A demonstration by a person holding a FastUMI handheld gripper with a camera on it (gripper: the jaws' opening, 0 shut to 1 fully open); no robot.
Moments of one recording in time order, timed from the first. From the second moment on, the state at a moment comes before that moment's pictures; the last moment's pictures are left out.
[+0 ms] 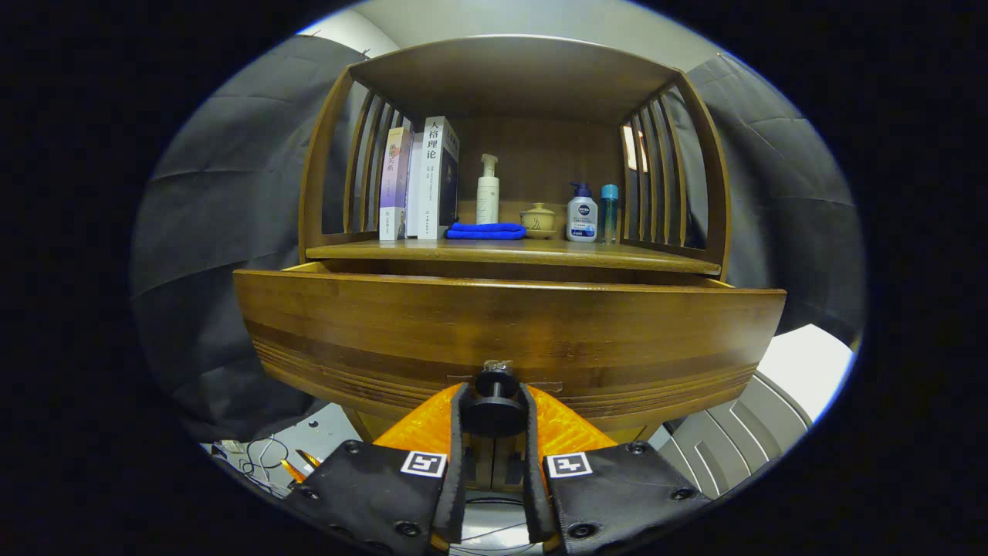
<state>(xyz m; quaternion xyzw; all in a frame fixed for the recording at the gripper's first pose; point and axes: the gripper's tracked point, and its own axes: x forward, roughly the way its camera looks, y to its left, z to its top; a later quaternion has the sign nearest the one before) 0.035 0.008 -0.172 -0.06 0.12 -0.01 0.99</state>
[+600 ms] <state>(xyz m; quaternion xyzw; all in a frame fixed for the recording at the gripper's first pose) 0.017 0.011 -0.176 -0.06 0.12 -0.01 0.99</state>
